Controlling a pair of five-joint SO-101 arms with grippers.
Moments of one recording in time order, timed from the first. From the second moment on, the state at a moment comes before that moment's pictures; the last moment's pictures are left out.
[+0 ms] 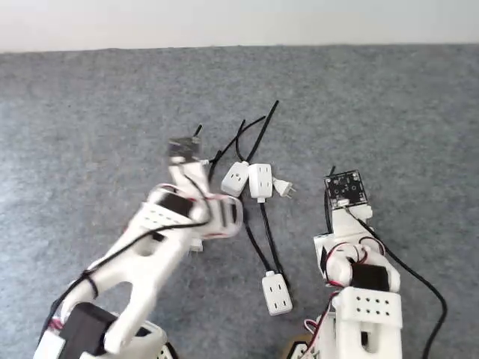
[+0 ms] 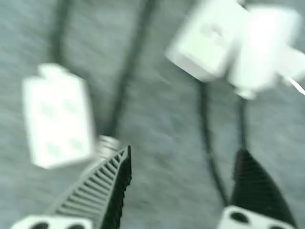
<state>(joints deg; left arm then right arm) 22.7 -12.4 46.5 52.2 40.0 5.0 -64.2 78.5 51.3 16.4</state>
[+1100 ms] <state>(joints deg) 30.1 12.7 29.8 49.5 47.5 5.3 -63.4 78.5 50.5 16.4</state>
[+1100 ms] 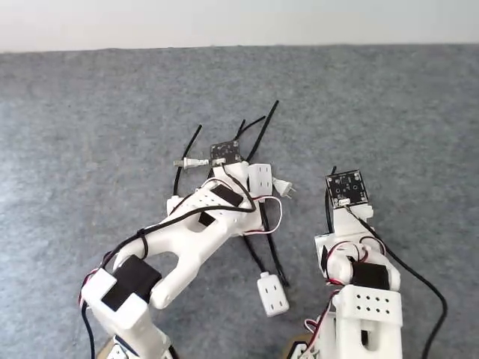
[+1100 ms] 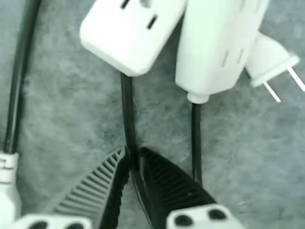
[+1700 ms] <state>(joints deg) 18.8 14.4 18.2 54.7 21.4 5.3 -63.4 78.5 50.5 16.4</state>
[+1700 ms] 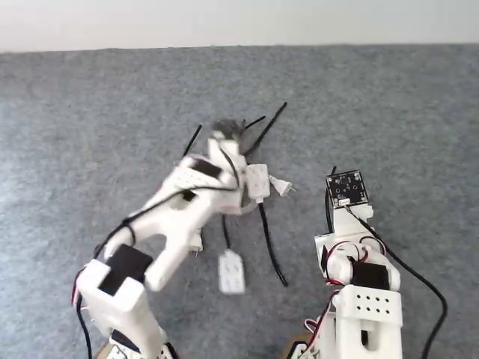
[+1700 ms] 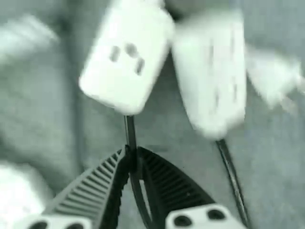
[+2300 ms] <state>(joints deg) 14.8 31.2 1.2 55.3 18.8 7.1 -63.4 78.5 50.5 16.4</state>
